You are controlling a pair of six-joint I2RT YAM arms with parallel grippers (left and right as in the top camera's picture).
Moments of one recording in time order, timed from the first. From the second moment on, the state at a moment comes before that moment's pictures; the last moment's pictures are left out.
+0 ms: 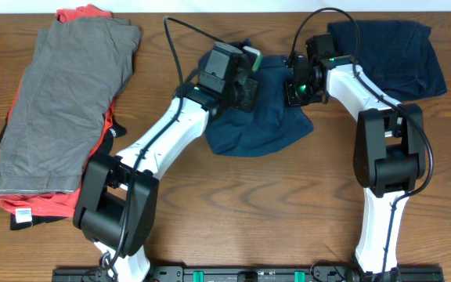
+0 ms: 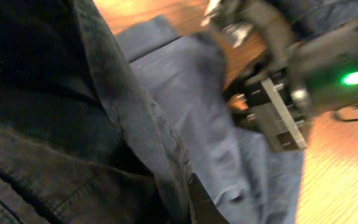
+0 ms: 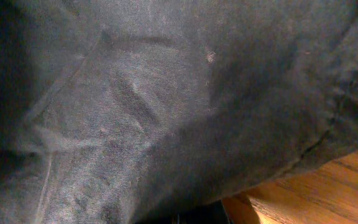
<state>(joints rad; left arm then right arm) -0.49 1.88 1.38 -0.29 0.24 -0.12 0.17 2.26 1.65 -0.68 -0.37 0.04</state>
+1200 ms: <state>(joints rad) -0.42 1.75 1.71 -1.14 -0.08 -0.01 0.24 2.19 1.60 -0.72 -0.43 0.06</state>
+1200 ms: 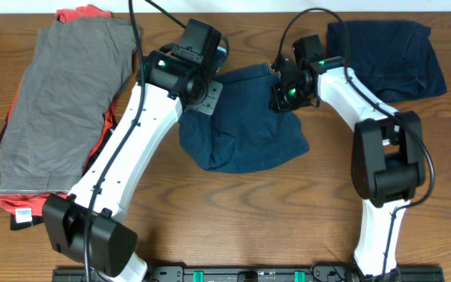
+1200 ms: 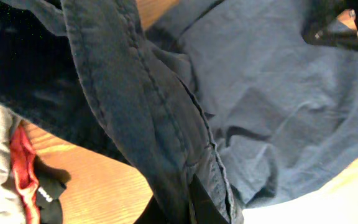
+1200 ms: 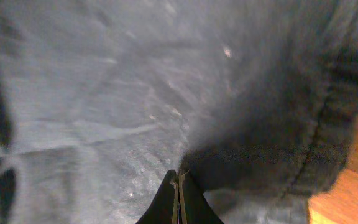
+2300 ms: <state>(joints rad) -0.54 2.02 1.72 -0.86 0.19 -0.10 0.21 2.27 1.61 -0.65 -0.58 0.08</state>
